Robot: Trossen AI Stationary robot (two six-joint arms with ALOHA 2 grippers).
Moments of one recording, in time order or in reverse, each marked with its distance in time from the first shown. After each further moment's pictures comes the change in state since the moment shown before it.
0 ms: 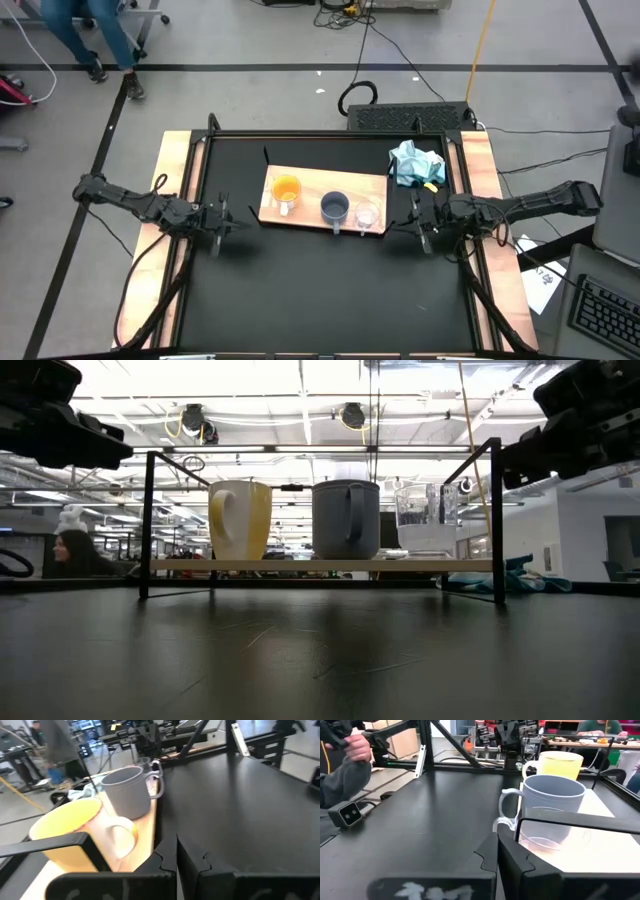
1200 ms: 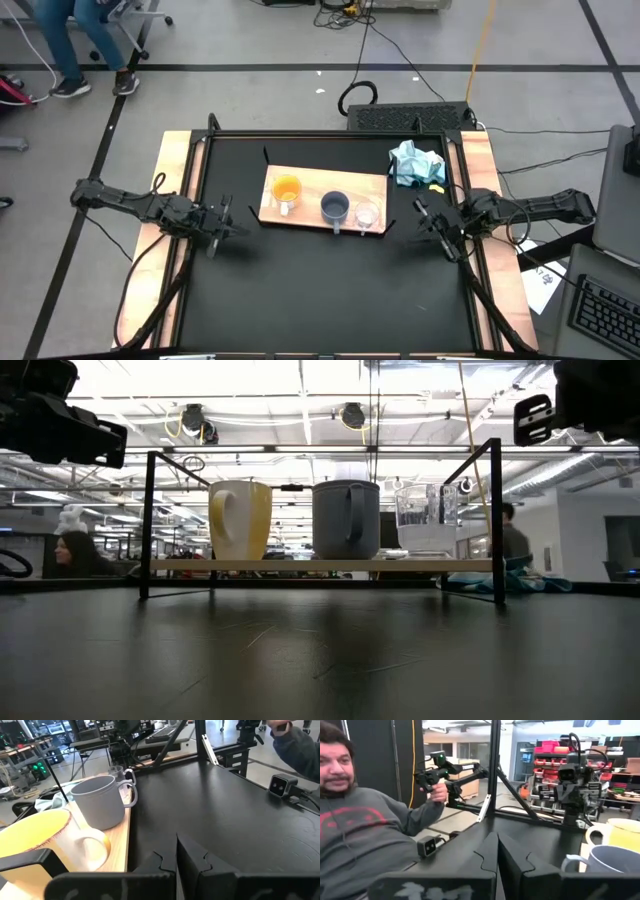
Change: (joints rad) left arm 0.072 0.000 0.000 0.017 0.218 -0.001; right arm -0.037 -0.207 -0.001 0.037 -0.369 0.016
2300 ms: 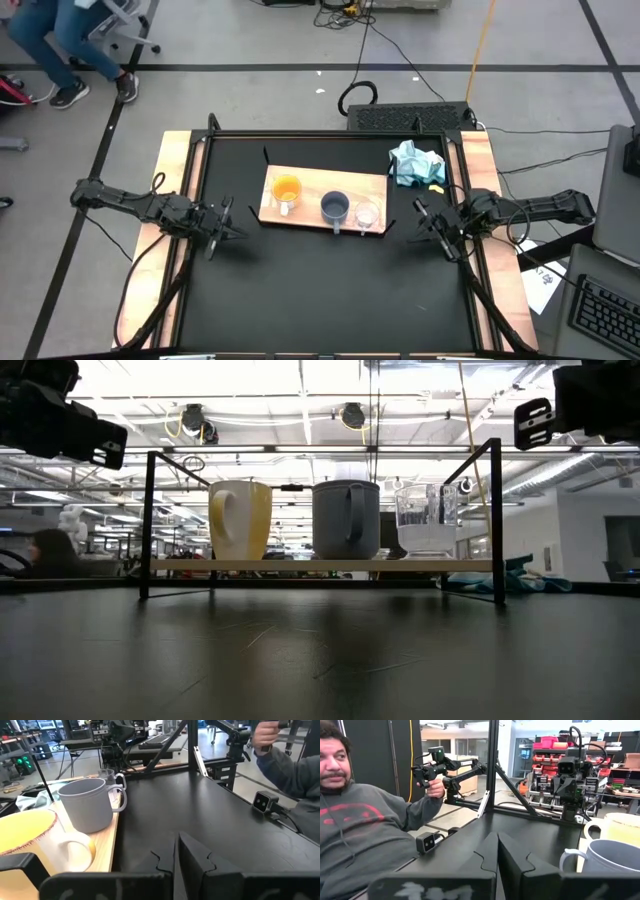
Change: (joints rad) left arm 0.000 0.000 0.000 0.030 0.050 -0.092; right arm 0.000 -0.015 0.001 -0.037 0.002 -0.002
